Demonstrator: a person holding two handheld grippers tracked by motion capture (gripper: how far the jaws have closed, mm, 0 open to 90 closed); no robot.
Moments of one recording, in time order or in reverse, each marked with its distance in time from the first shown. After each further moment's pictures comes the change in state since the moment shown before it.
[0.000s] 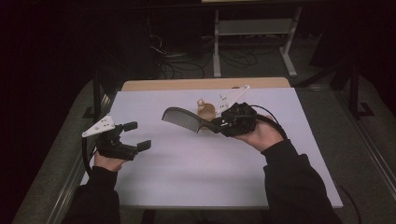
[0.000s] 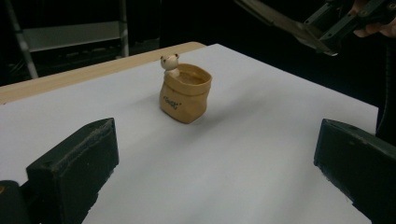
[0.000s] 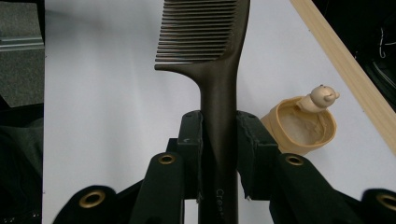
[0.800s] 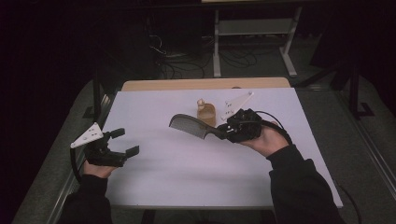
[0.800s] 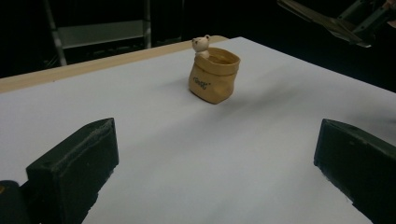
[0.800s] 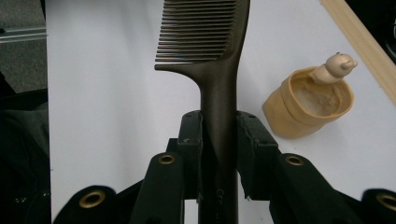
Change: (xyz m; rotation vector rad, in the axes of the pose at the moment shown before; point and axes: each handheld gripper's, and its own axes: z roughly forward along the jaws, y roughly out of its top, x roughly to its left) left arm 0.012 -0.028 -0.027 0.002 0.088 0.018; right arm 0.003 -0.021 0.001 0.043 0.018 0.034
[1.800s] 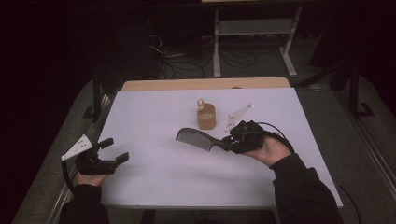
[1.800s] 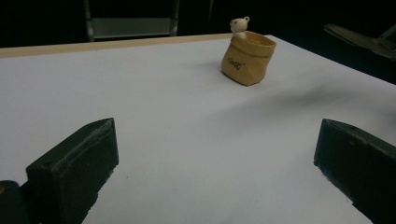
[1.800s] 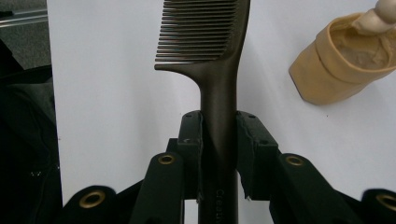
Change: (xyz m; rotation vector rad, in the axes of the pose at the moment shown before) left arm 0.020 -0.046 -0.026 -0.036 0.097 -0.086; right arm 0.008 -0.029 0.017 0.077 0.043 0.025
